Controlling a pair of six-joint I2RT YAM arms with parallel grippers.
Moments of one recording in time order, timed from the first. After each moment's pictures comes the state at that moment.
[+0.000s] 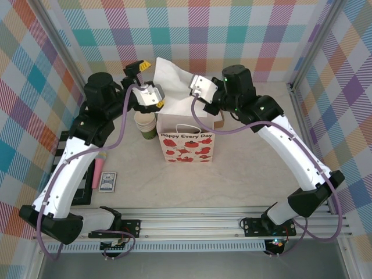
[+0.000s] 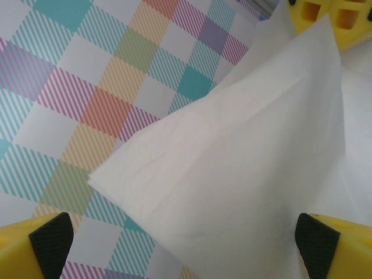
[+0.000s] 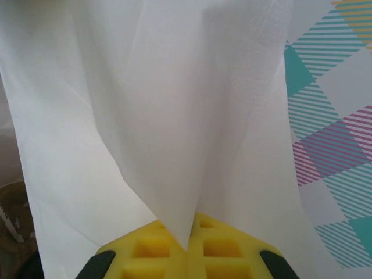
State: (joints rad) left arm -0.39 1.24 1.53 -0.42 0.30 1.05; right arm 0.66 1.50 1.81 -0.75 -0.08 -0.70
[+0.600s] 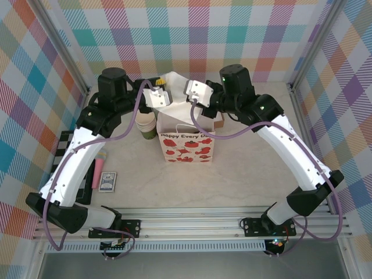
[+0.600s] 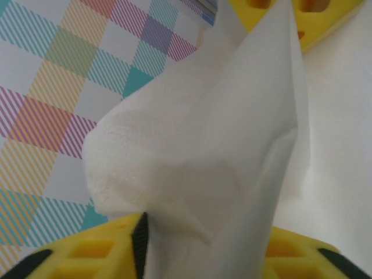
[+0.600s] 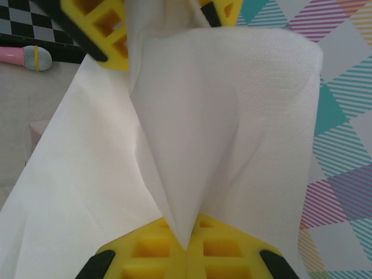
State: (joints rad) left arm -0.40 1.35 1.63 -0.58 0.37 1.11; right arm 0.68 1.51 1.85 -0.81 -0.20 -0.76
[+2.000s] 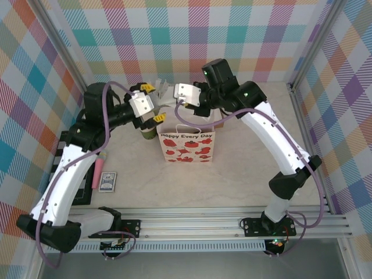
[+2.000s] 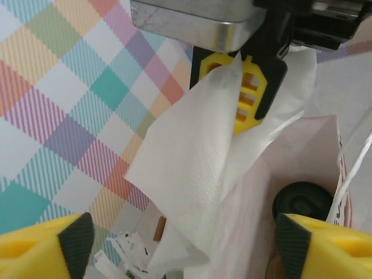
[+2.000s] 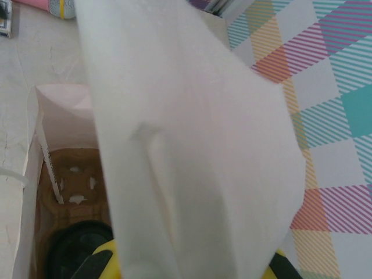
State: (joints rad) left arm -0.33 1.14 1.37 -0.48 0.54 0.70; right arm 0.72 1.75 2.17 -1.10 -0.15 -0.88
